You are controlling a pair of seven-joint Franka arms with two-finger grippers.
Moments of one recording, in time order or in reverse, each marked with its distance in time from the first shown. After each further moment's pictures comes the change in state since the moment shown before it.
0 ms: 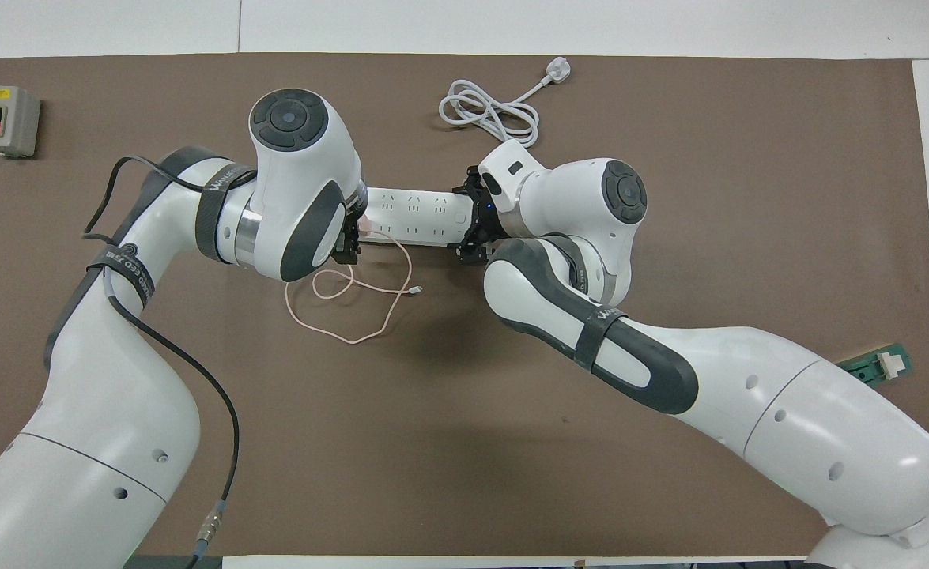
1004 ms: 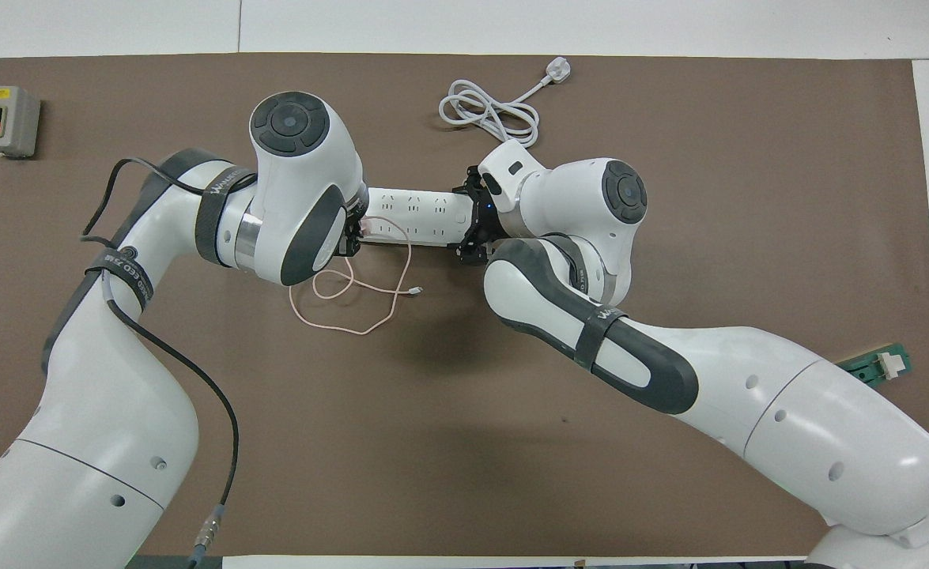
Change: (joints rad) left arm -0.004 -0.014 -0.001 -0.015 0.009 0.016 0.002; right arm 0.000 0.000 0.000 0.000 0.001 0.000 -0.002
